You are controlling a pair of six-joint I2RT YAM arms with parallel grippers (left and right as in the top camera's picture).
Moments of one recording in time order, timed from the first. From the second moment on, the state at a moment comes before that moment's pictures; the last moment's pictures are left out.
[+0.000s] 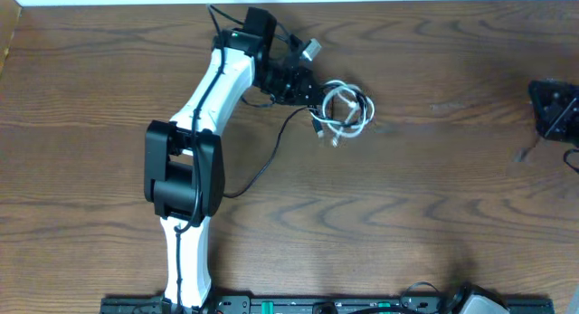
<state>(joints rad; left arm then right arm) -0.27 2.20 1.86 -1.00 0.92 0.06 -0.50 1.16 1.37 -0.86 -0.67 0.06</state>
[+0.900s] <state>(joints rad) -0.30 2.05 1.88 -0.98 0.85 -0.77 0.01 1.46 1.37 -0.84 -0.68 0.24</state>
